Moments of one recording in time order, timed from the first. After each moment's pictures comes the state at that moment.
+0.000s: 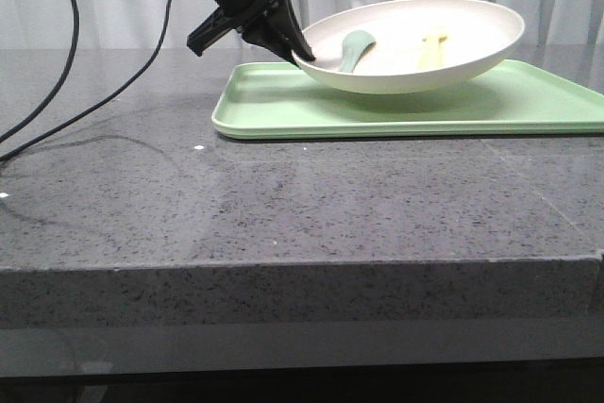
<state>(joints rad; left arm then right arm) -0.38 2.29 -2.22 -0.54 1.00 -0.19 0.04 0.55 -0.50 0.14 0.31 -0.05</state>
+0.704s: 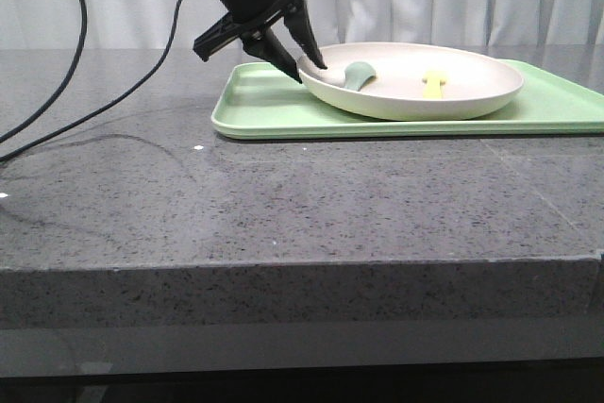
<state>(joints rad) -0.42 2.29 -2.23 -0.49 1.01 -0.24 0.04 0.55 -0.50 0.14 0.31 -0.05</state>
